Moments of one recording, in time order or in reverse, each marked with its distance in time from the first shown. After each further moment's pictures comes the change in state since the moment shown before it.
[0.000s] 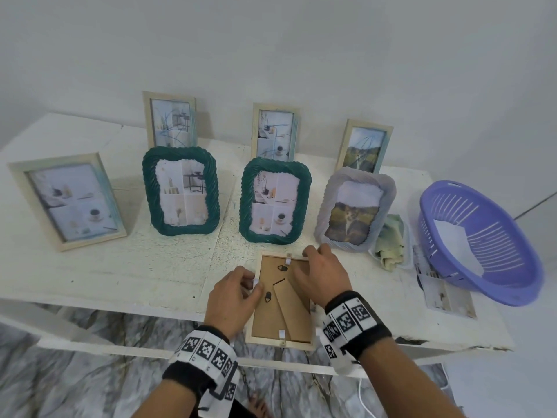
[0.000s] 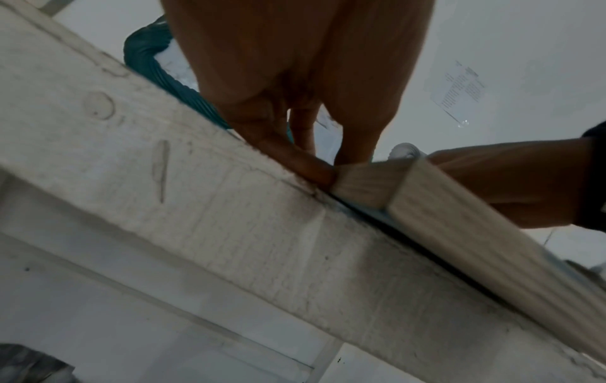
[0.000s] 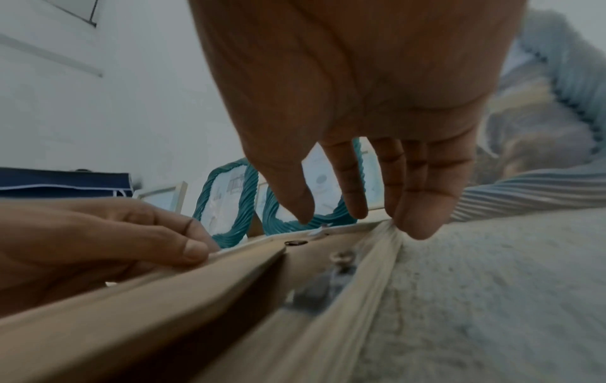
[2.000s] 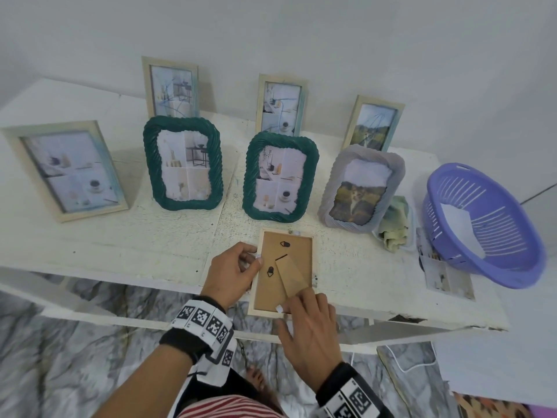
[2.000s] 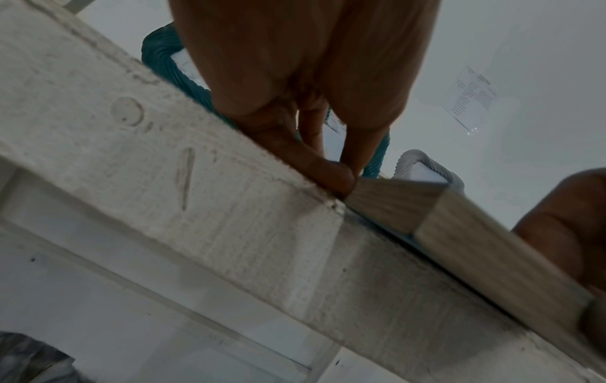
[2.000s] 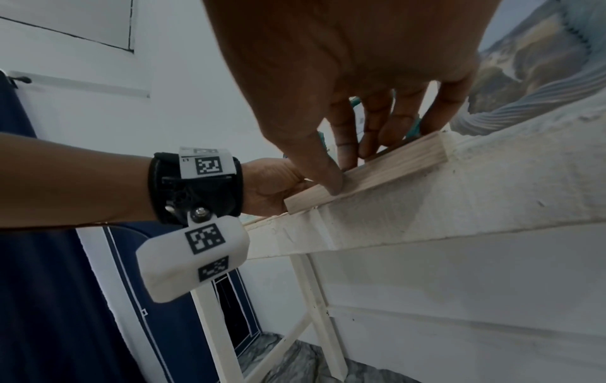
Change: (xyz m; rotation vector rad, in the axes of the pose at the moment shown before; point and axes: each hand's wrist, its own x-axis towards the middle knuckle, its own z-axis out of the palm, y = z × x) left_hand 0.006 -0.016 -0.002 -0.243 -0.071 -0.055; right_hand -0.123 -0.012 0.051 -0.048 0.164 -0.209
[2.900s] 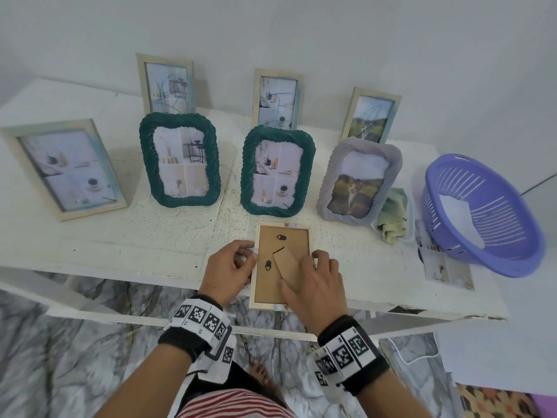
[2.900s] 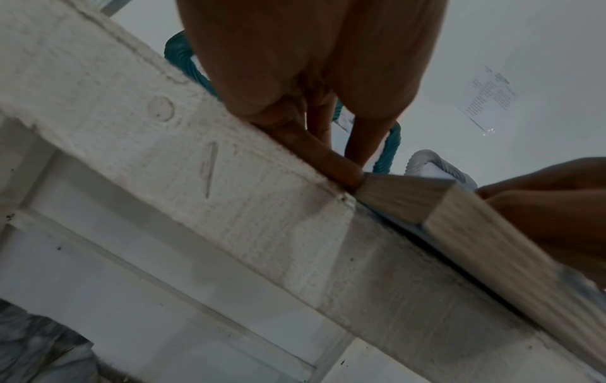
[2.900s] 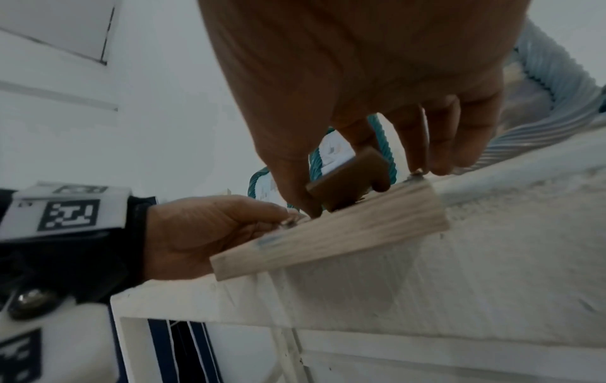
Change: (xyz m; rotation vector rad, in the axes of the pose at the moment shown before) left_hand -0.006 0.000 0.000 -0.052 0.027 -0.022; right_hand 0.050 0.014 -0.008 -0.066 -0.026 0.172
